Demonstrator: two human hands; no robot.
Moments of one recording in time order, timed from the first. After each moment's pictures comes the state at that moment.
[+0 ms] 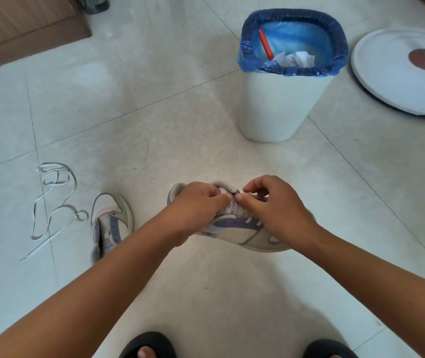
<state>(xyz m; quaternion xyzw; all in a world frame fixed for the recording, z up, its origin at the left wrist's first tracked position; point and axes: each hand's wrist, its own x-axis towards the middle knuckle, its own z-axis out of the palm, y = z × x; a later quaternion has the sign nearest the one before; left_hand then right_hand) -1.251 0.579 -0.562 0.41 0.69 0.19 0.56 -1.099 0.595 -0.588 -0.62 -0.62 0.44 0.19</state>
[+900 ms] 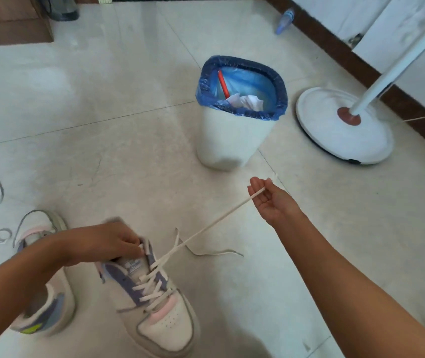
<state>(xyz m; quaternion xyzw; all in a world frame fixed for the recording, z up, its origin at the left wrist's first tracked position) -1.321 0.584 -0.624 0.61 0.56 -0.02 0.55 -1.005 0.691 -0.634 -0.51 0.00 0.69 0.52</state>
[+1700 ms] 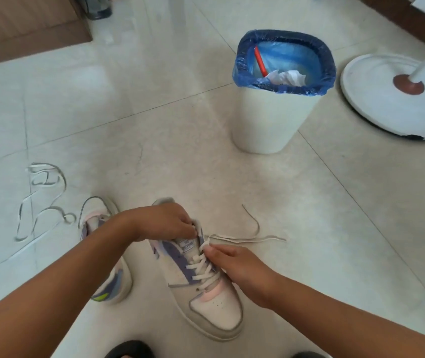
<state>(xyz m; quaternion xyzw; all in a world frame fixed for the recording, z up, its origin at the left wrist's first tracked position) -1.299 0.588 -0.600 0.61 0.60 -0.08 0.51 -1.109 0.537 -0.638 -0.51 -0.39 0.76 0.09</state>
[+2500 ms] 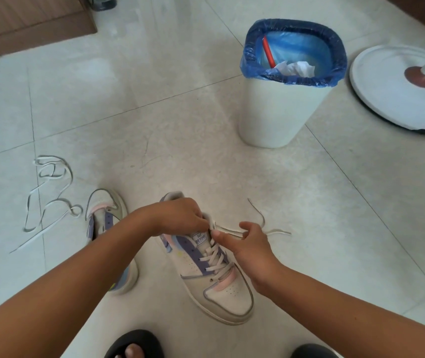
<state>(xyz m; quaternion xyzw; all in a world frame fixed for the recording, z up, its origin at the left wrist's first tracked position) -1.286 0.586 -0.606 0.56 0.64 -0.09 0.51 -1.118 0.543 -0.635 -0.67 -0.37 0.62 0.15</state>
